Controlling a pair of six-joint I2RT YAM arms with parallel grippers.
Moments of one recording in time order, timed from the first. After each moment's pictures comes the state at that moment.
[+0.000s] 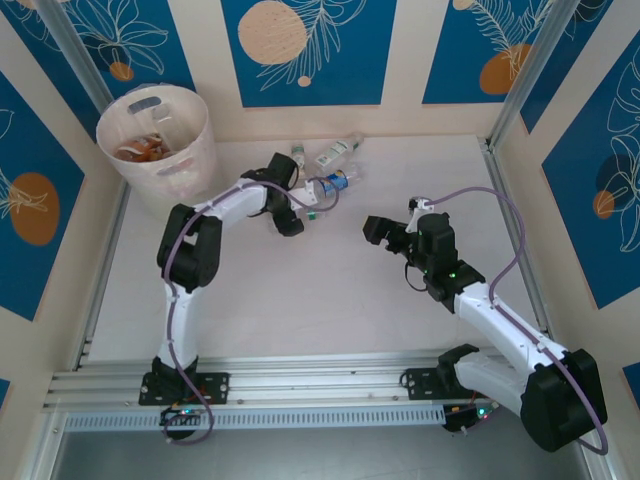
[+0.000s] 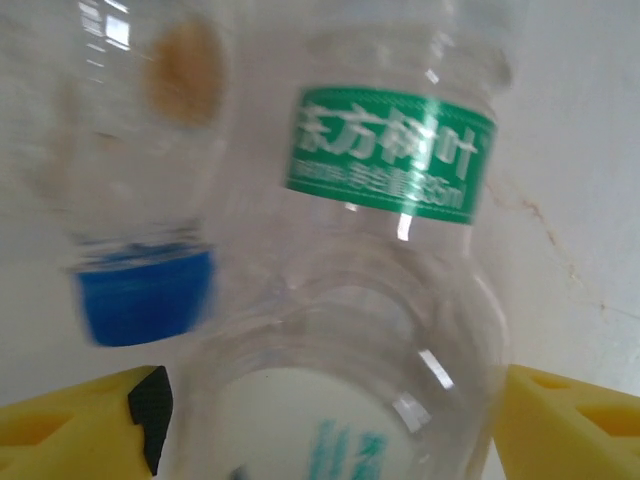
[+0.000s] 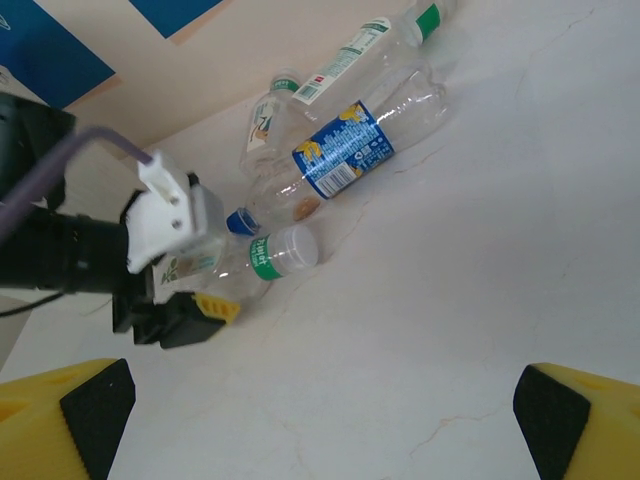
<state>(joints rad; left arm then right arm) -0.47 2.18 1.70 -0.67 0.07 0.78 0.38 1.00 0.59 0.00 -0.05 0.58</state>
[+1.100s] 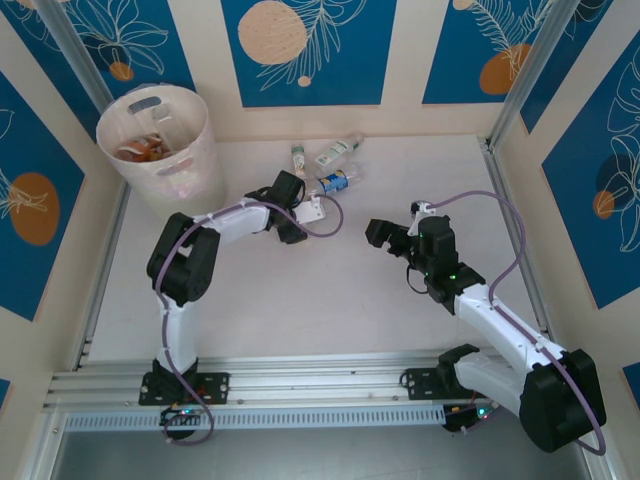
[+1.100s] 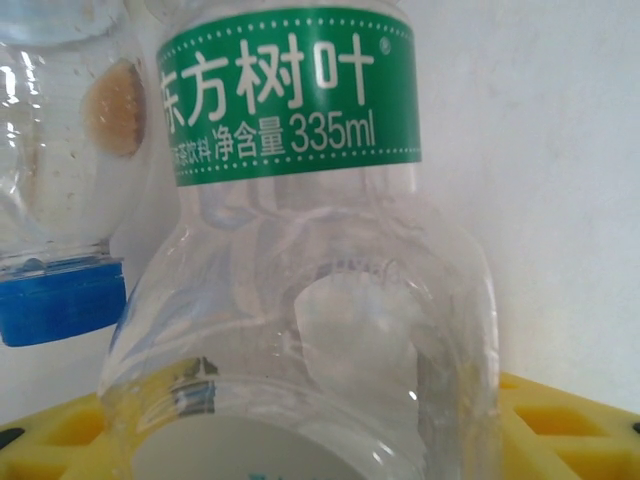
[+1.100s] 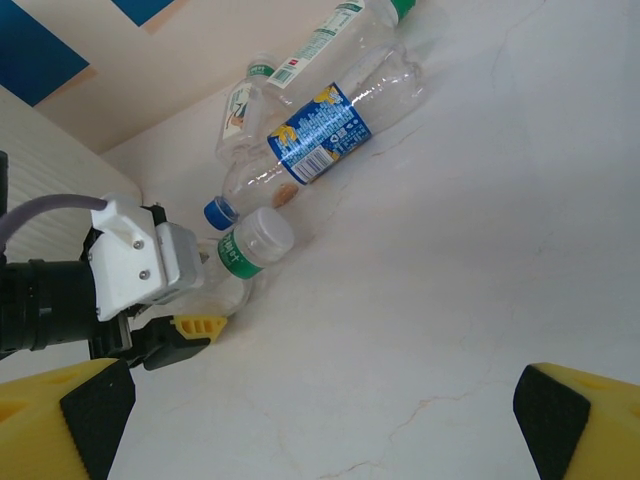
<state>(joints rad) -0.54 2.04 1.45 -0.44 0.01 0.76 0.37 1.00 0.56 0.00 -0.05 0.60</state>
